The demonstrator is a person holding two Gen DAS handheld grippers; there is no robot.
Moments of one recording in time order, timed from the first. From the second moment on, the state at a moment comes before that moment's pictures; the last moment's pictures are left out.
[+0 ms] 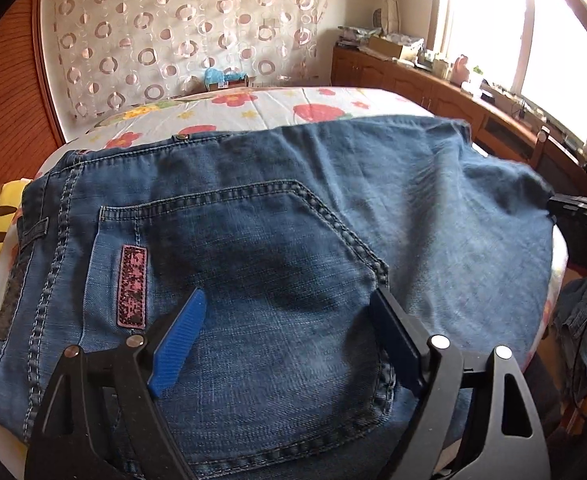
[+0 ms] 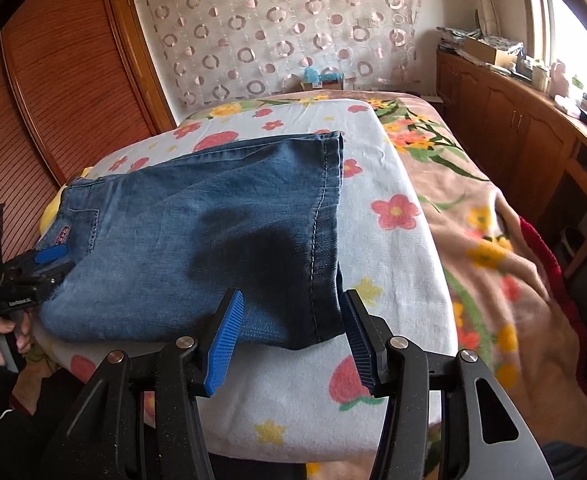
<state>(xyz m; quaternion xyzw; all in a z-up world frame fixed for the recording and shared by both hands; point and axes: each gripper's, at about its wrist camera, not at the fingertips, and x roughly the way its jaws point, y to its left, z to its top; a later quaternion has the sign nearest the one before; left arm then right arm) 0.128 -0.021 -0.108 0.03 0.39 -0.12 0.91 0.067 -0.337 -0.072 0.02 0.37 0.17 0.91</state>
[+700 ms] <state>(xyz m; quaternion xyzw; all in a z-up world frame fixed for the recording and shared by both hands) 0.112 -0.008 -0.063 0.02 0.36 -0.12 0.92 0.070 -0.296 -0.018 -0.02 0.30 0.25 0.92</state>
